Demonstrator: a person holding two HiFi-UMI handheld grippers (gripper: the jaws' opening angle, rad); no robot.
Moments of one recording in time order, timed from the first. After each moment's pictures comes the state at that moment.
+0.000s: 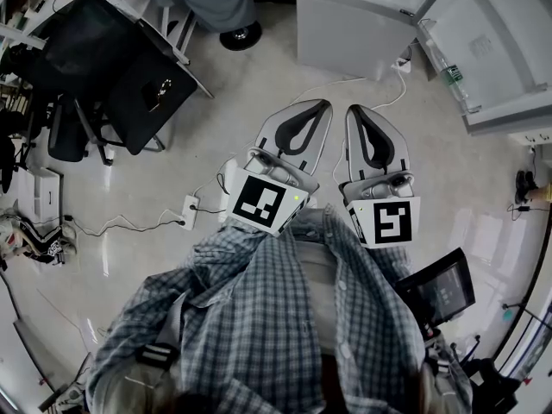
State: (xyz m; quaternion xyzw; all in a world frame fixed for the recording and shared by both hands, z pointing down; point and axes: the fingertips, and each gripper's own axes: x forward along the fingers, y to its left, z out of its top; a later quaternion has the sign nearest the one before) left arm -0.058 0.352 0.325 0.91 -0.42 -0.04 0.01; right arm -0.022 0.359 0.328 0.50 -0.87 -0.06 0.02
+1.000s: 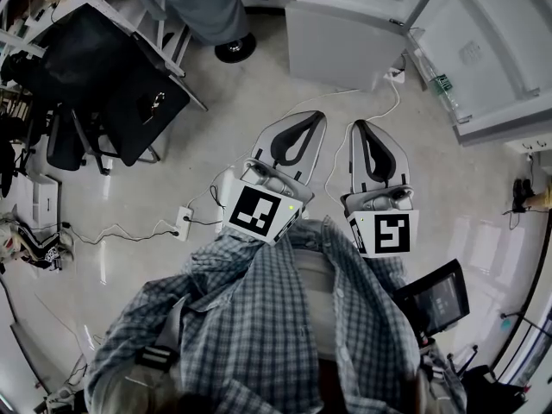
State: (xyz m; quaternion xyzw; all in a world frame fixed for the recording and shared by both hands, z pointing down) left arm -0.022 0.339 0.330 0.90 -0.42 -0.04 0.01; right arm 0.033 0.350 0.339 0.52 -0.85 -0.04 0.02
